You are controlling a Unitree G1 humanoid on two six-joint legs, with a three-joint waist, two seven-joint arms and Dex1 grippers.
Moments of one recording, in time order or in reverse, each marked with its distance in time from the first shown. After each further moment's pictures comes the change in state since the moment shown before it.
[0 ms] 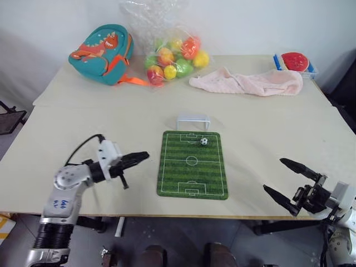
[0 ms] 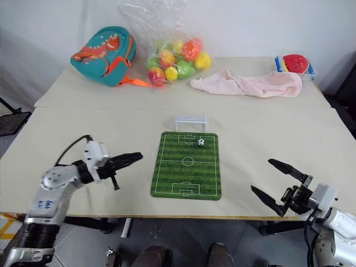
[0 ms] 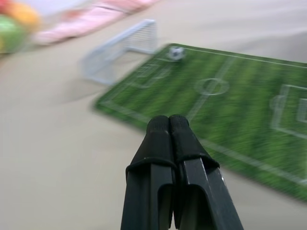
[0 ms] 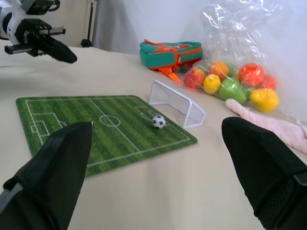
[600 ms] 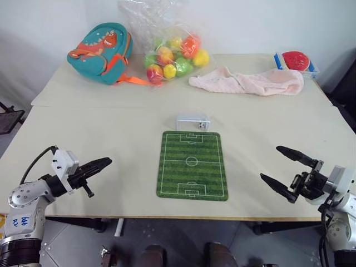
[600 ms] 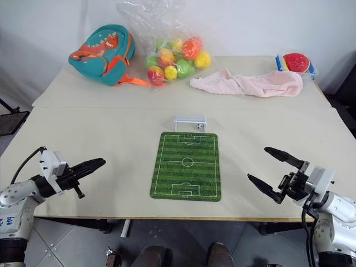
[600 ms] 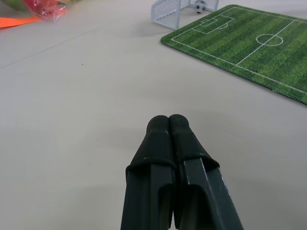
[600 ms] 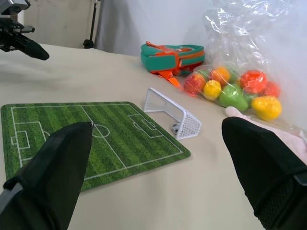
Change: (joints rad) left arm 0.144 0.081 0.180 0.103 -0.064 -0.015 -0.039; right arm -0.080 -0.018 -0.012 -0.034 -0.038 0.094 -0.019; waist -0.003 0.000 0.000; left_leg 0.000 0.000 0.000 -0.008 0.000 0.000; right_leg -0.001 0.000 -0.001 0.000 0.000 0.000
